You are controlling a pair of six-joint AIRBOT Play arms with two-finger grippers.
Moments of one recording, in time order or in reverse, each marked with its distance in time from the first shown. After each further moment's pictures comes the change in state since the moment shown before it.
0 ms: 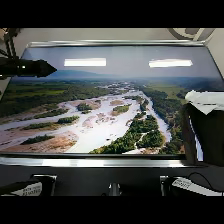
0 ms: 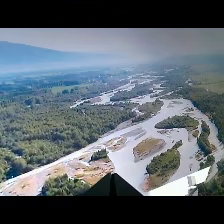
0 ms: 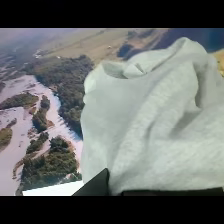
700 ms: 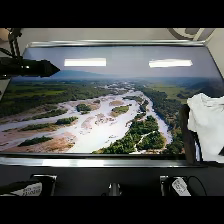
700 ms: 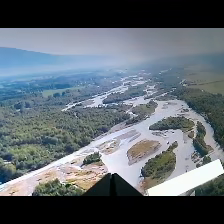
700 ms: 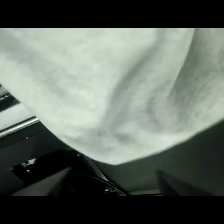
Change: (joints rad) left arm -0.024 -0.010 0.000 -0.006 0.001 0.001; right arm 0.074 0.340 -0.837 -0.652 0.001 -0.106
